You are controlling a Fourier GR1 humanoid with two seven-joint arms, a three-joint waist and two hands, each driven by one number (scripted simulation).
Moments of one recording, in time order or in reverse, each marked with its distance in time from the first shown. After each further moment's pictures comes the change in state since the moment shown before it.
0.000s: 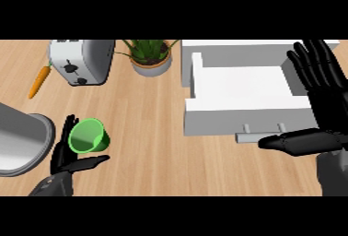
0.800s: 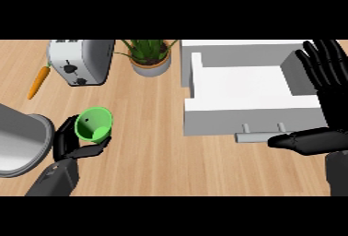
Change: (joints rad) left arm -0.040 -0.033 0.033 -0.107 0.015 0.101 -0.100; right arm 0.002 -0.029 -0.036 0.002 -0.030 0.021 0.011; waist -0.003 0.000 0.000
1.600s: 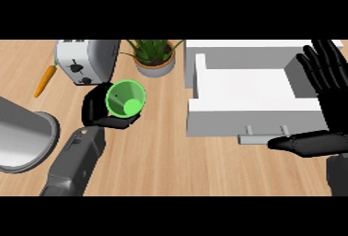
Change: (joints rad) left arm -0.170 -0.122 -0.093 -0.177 -0.017 -0.051 0.071; right arm 0.026 -0.001 0.002 -0.008 0.023 -0.005 0.002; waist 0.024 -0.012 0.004
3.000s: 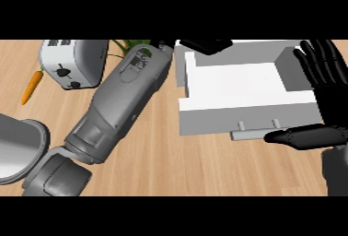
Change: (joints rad) left arm -0.659 -0.099 -0.400 -0.033 0.172 0.458 0.747; right arm -0.037 0.005 -0.004 0.054 0.009 0.007 -0.048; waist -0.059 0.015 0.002
